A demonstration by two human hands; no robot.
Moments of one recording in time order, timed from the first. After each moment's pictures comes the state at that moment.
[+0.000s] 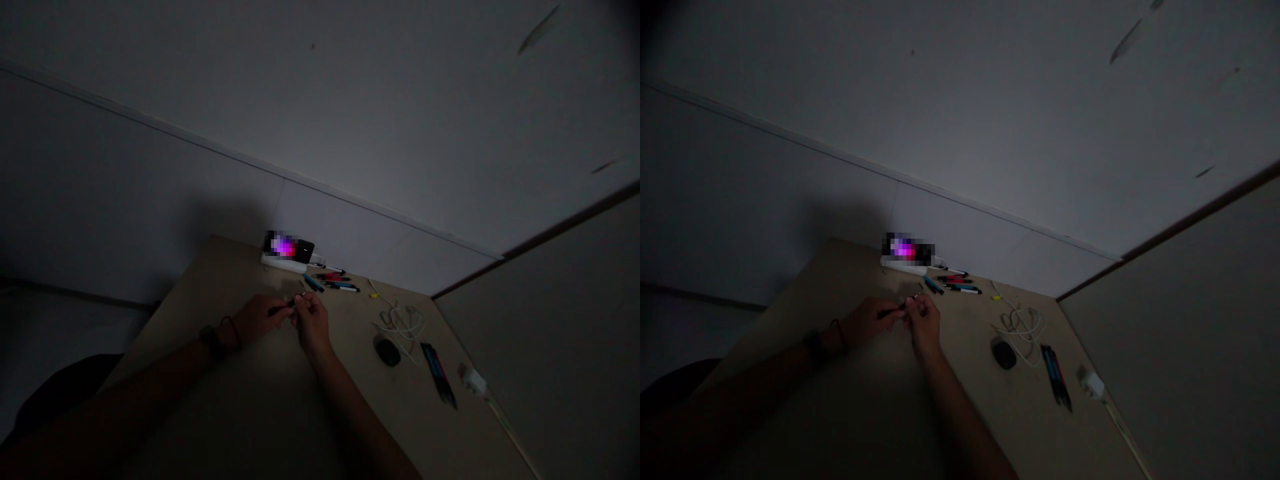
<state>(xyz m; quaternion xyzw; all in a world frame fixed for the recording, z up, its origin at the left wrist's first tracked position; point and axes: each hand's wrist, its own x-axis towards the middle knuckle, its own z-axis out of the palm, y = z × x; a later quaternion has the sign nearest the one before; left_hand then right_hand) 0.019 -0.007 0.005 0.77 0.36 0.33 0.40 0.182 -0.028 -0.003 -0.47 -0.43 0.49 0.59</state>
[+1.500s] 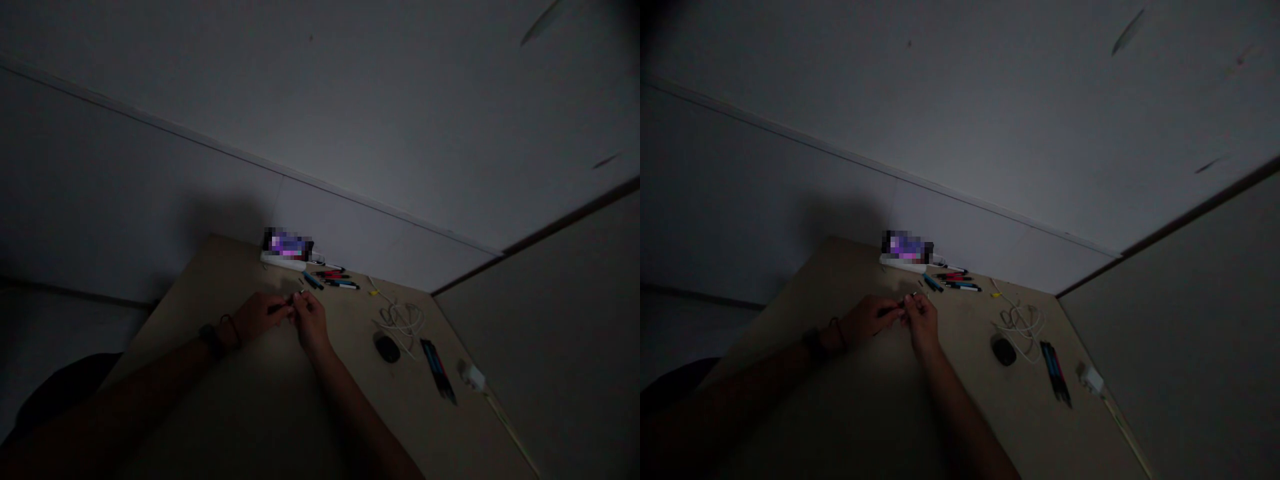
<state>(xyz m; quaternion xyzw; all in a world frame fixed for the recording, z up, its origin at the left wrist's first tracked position) 0.020 -0.008 0.008 0.78 0.37 0.33 0.38 0.179 -0.028 0.002 -0.49 -0.44 0.51 0.56</state>
